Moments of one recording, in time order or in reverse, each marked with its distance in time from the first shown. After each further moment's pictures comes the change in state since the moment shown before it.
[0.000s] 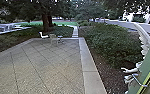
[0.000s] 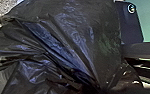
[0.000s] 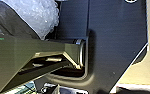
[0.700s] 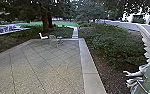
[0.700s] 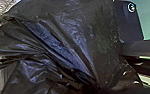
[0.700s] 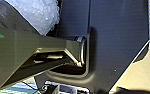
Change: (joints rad) left arm 0.001 0.000 0.000 0.000 0.002 0.000; right arm -0.005 -0.001 0.000 -0.004 -0.003 -0.008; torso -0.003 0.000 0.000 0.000
